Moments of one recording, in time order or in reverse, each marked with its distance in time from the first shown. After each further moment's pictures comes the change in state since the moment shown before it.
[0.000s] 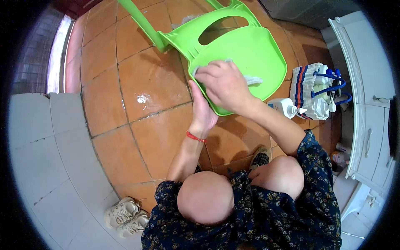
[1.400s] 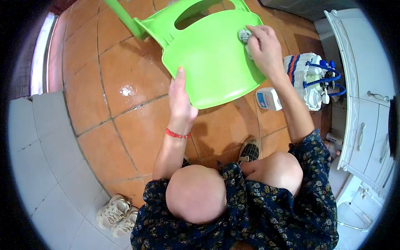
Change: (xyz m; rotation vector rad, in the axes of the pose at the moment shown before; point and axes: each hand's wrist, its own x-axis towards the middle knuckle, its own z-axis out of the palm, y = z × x) left_hand -0.001 0.012 0.003 0.130 0.144 0.168; right_hand -0.031 0.097 -0.044 -0.086 0.170 0.372
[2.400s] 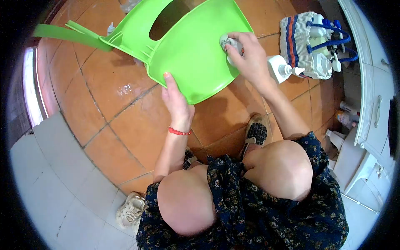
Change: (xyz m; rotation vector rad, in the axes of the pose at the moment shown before) left_hand -0.015 -0.053 -0.021 0.283 0.252 -0.012; right_hand -0.094 0.000 0.027 0.227 -0.046 0.373
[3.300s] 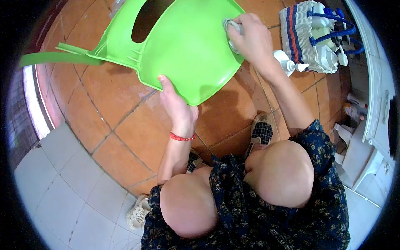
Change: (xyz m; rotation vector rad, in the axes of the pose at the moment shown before) left_hand -0.002 0.012 0.020 -0.077 -0.036 0.018; right_hand 0.033 0.015 0.000 -0.253 0.119 -0.013
